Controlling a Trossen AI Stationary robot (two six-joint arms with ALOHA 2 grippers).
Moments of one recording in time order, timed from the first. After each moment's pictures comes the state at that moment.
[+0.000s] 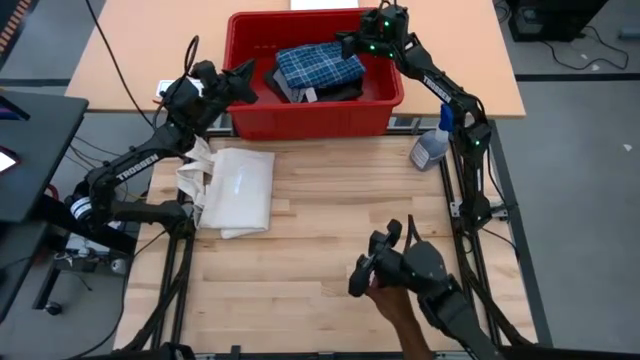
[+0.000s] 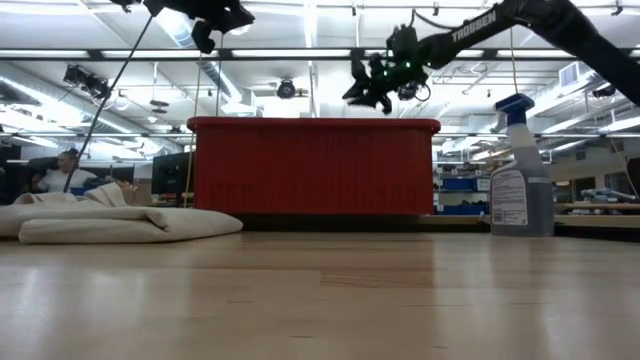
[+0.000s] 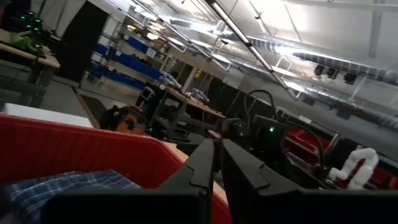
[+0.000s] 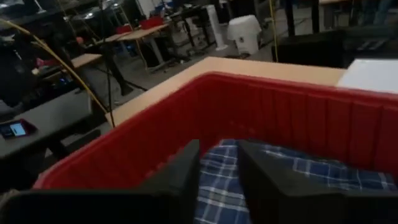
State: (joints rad) left arm 0.73 1.12 1.07 0.31 -0.15 -0.48; right arm -0.97 2.12 2.11 -0.18 -0.40 0.27
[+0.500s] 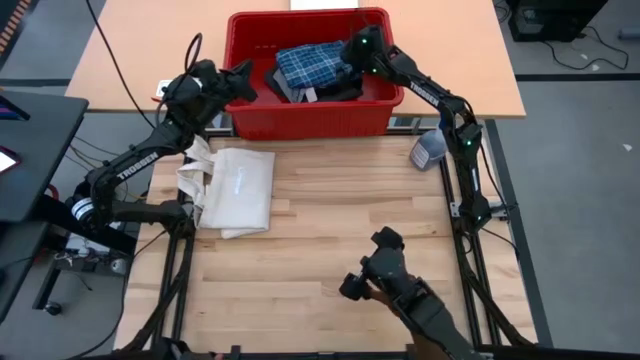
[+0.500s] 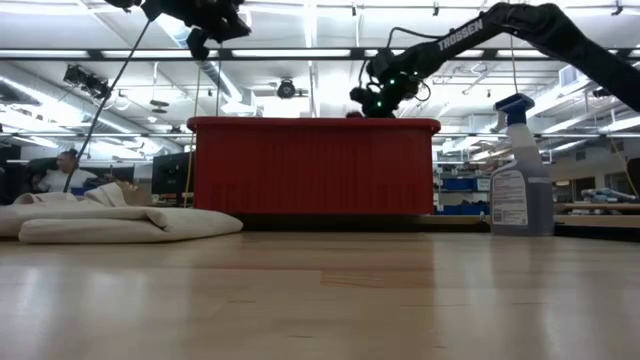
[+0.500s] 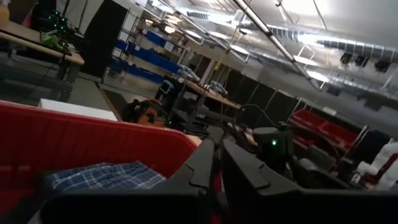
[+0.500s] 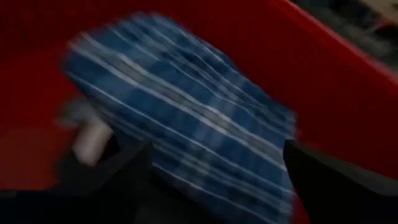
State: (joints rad) left arm 0.77 1.13 1.07 0.24 -0.15 -0.45; right arm -0.90 2.17 2.11 -0.48 0.02 -0.38
